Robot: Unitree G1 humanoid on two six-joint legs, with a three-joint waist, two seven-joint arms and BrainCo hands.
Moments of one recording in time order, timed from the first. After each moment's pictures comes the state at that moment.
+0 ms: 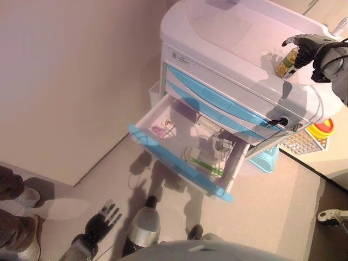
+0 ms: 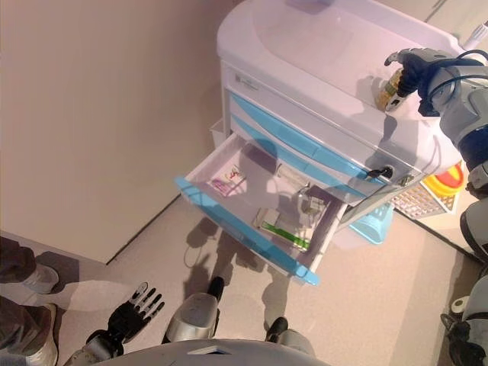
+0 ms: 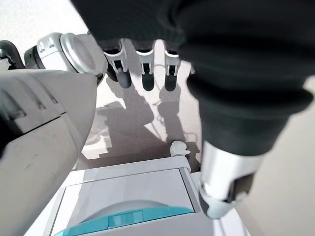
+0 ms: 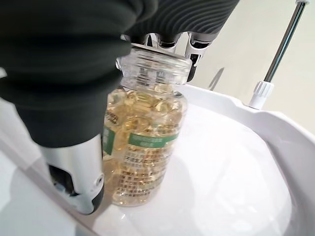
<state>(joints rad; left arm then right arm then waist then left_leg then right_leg) 0.16 0.39 0.02 0.89 -1.11 0.15 -0.35 -1.32 -1.05 0.92 0.86 -0.32 0.01 0.25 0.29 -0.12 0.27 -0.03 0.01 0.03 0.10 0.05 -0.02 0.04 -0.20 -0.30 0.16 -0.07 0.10</state>
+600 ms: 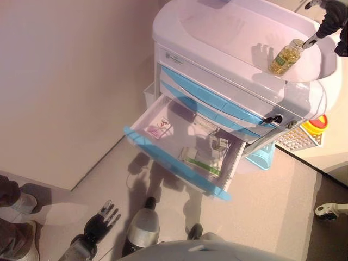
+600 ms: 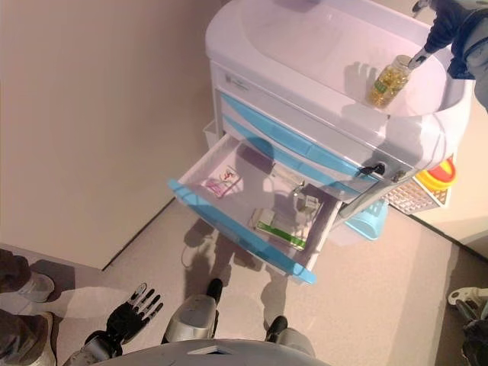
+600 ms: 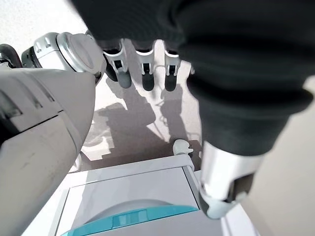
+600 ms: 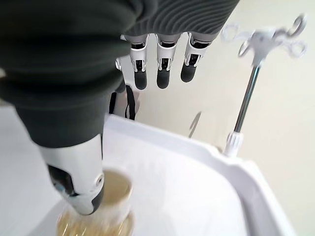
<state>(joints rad) 0.17 0.39 0.02 0.88 -1.11 0.15 -0.35 -1.53 -1.16 1.04 0.81 -0.19 0.05 0.18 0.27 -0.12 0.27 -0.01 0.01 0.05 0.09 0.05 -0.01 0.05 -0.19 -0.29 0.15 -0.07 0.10</state>
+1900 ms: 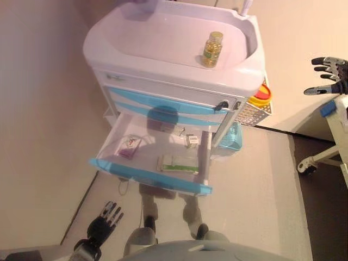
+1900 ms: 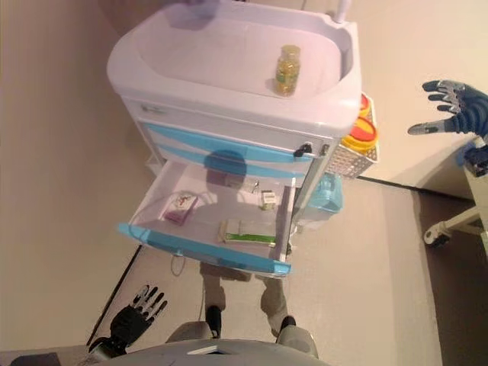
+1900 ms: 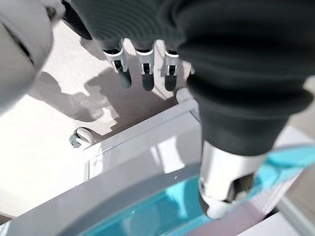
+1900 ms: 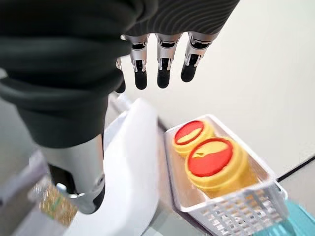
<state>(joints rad) 0.21 0.34 0.04 0.88 -1.08 0.06 -0.44 -0.30 -1.23 -0.10 0.25 0.46 0.12 0.33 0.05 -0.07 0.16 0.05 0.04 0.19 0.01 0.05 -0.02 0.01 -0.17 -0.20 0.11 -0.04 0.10</state>
